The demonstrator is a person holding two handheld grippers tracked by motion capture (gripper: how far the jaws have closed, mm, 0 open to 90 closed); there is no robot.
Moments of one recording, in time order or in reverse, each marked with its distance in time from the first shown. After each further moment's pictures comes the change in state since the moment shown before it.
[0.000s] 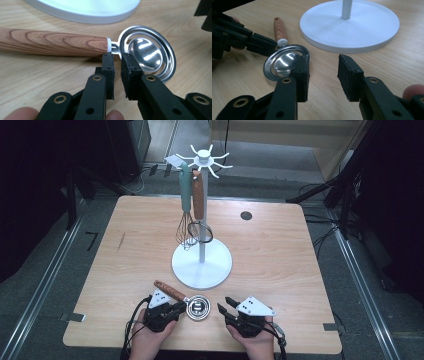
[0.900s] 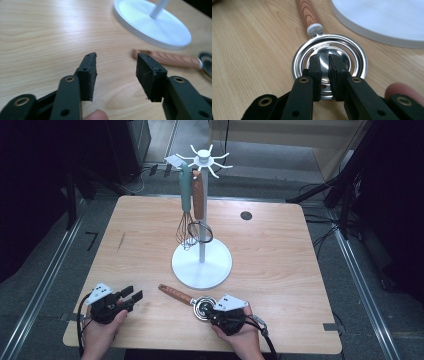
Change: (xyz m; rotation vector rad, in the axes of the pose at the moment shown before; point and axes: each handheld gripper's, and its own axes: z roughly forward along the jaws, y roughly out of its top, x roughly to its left) left arm 0.121 -0.018 -0.079 -0.243 0.106 -0.130; right arm 0.021 0.002 0.041 0.199 0.120 -0.095
